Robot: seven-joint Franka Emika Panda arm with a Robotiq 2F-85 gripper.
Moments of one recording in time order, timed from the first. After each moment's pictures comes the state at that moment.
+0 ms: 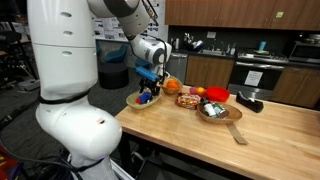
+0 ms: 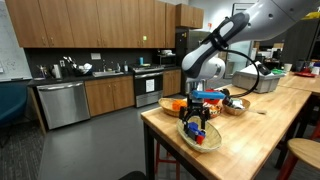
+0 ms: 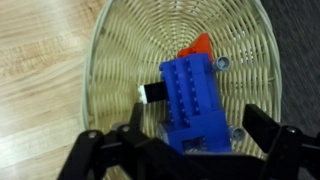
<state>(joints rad) 0.08 0.14 0.09 -2.18 0.28 2.03 0.12</state>
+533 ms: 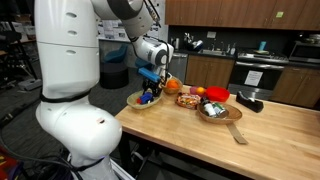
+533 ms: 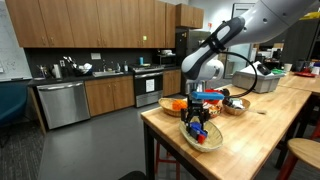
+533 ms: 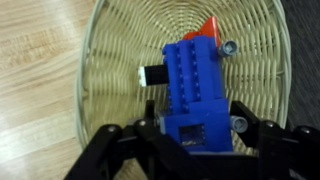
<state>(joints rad) 0.08 0.18 0.07 -2.16 0.26 2.04 0.13</state>
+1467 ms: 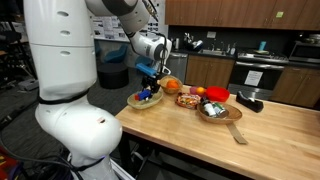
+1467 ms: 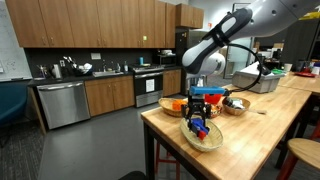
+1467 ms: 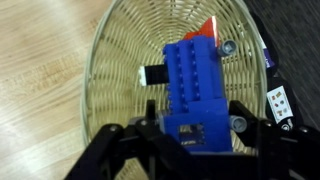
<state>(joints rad) 0.09 0.12 0.08 -2.16 0.23 1.97 0.27</state>
